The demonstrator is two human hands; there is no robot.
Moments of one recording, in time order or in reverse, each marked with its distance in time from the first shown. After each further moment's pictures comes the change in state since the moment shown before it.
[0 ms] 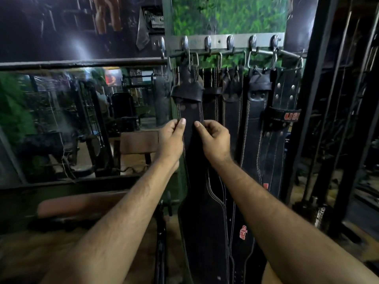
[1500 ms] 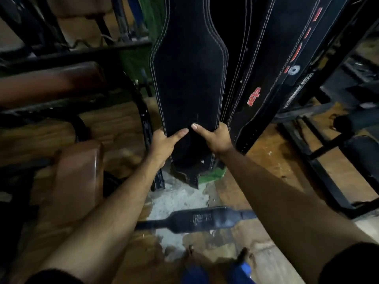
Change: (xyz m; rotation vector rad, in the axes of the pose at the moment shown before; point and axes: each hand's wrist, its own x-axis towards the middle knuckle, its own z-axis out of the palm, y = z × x) left_hand -0.218 -0.314 -0.123 0.184 -0.217 -0.692; right_hand -0.291 0.265 -0.032 -0.014 -0.054 0.789
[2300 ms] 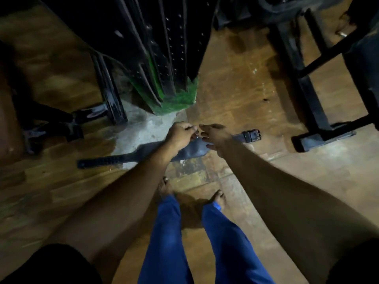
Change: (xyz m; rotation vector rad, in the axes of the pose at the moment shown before) left_hand -0.116 -0.280 0.199 0.421 -0.348 -0.563; right_hand -0.123 0.253 -0.188 -0.098 0.070 0.983
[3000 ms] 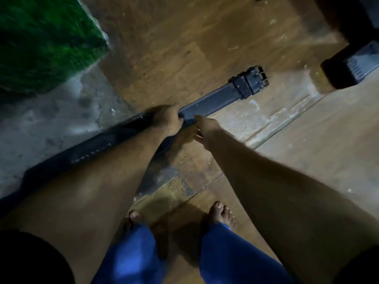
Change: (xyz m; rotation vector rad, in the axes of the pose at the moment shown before) left_hand 0.393 -0.279 0.322 0.813 -0.244 0.169; right_hand 0.464 0.314 -0.117 0.398 0.263 0.287
